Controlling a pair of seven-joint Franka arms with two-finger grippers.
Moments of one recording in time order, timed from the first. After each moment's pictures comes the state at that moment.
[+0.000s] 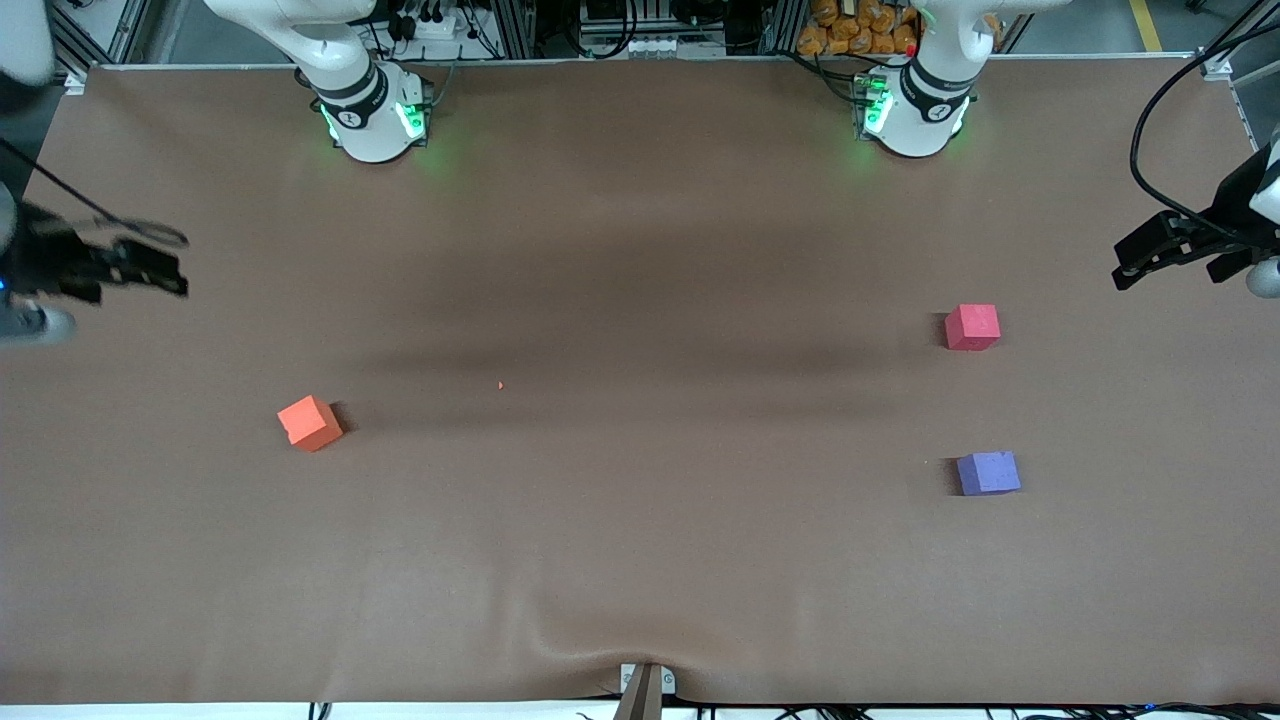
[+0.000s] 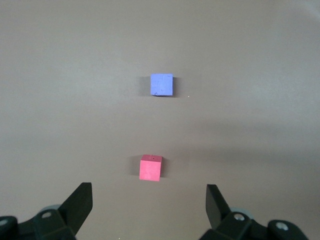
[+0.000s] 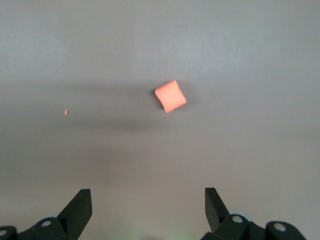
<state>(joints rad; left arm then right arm) 0.00 0.00 -0.05 -1.57 0.03 1.62 -0.10 0.01 0.21 -0.01 -1.42 0.01 1.50 -0.08</state>
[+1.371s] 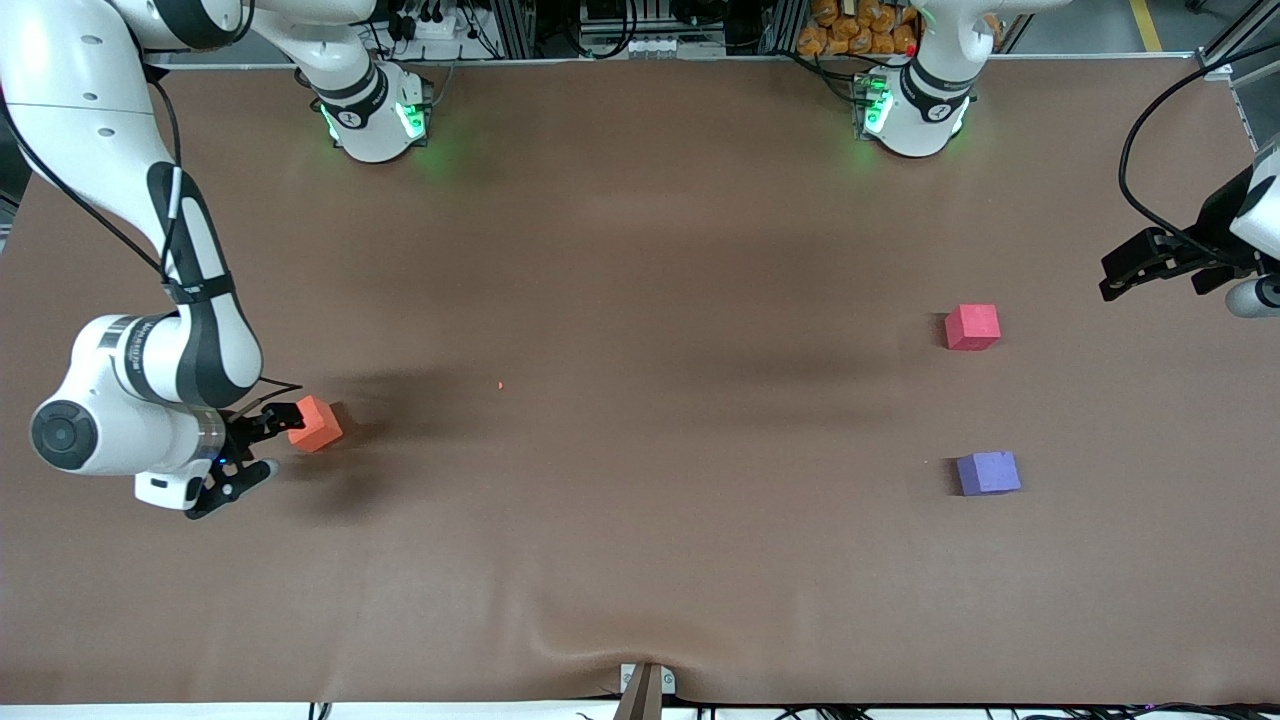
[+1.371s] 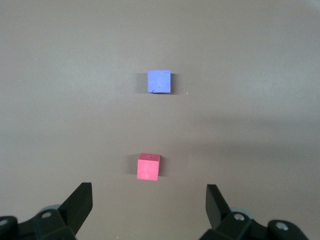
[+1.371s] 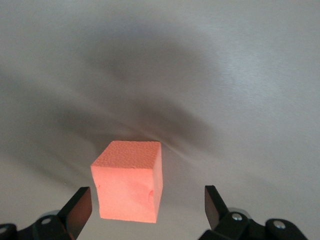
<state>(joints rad) 0.00 0.02 -0.05 -1.57 0.03 1.62 -0.10 -0.05 0.64 -0.02 -1.58 0.01 2.00 -0.64</state>
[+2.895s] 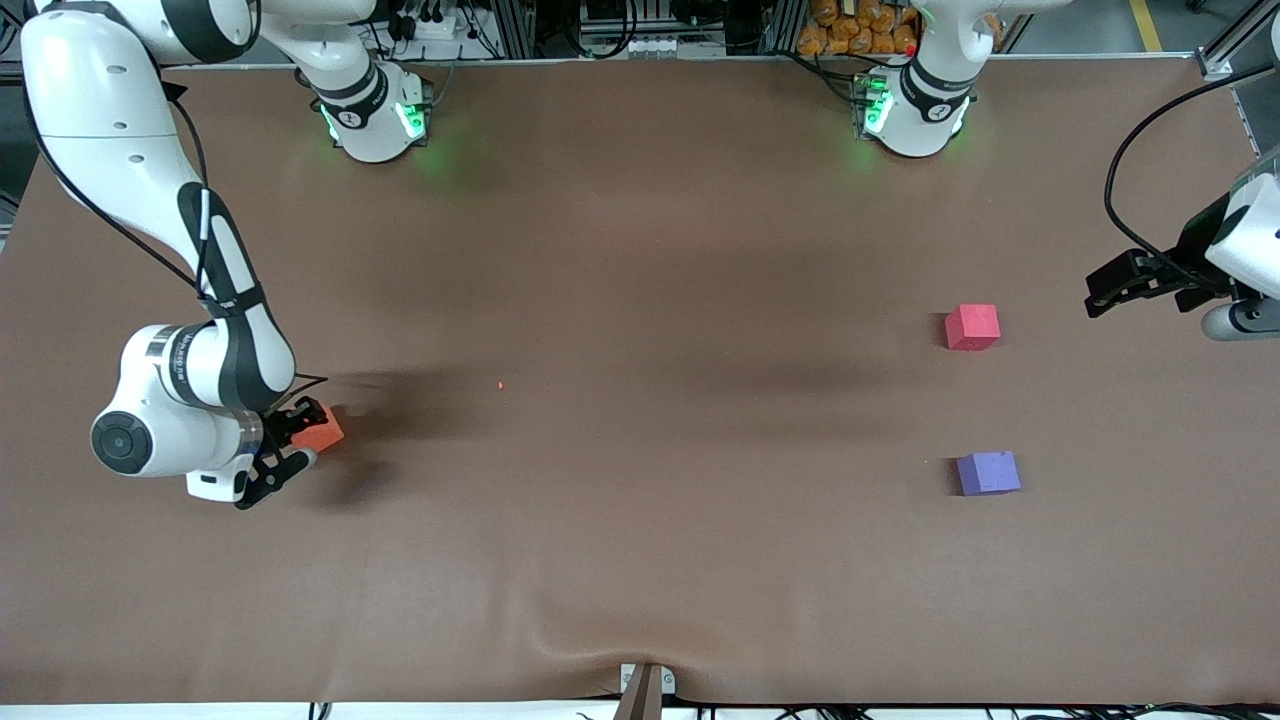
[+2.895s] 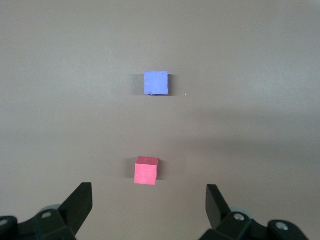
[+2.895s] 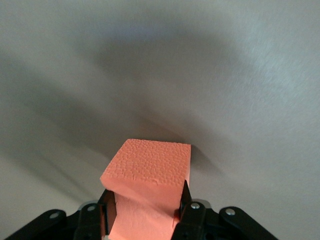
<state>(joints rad) 0.00 0.06 -0.05 -1.57 0.03 1.65 -0.10 -0.03 0.68 -0.01 -1.60 0.04 2.03 -0.68</state>
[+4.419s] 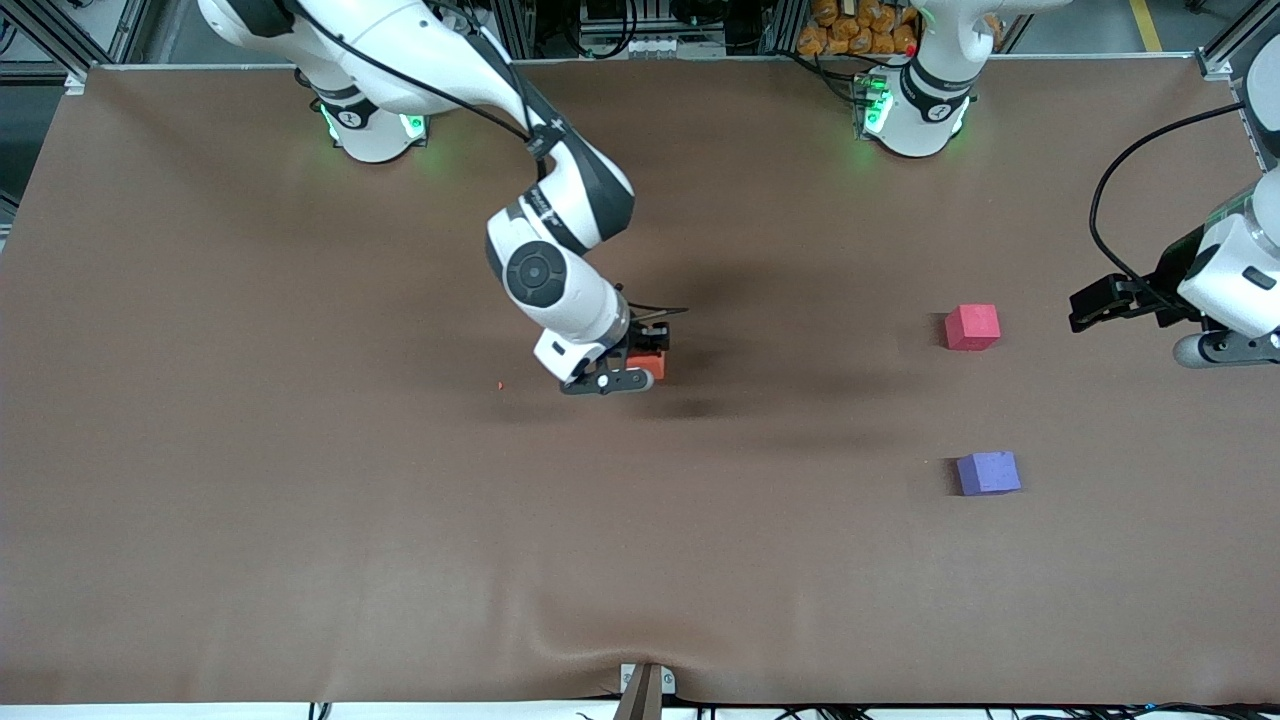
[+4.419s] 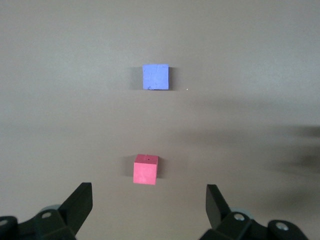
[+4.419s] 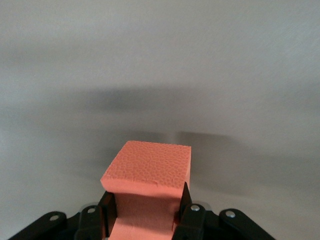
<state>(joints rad) 0.00 0.12 -0.05 -1.57 0.03 1.67 -0.10 0.71 0.67 0.02 -1.55 0.40 2.31 0.49</state>
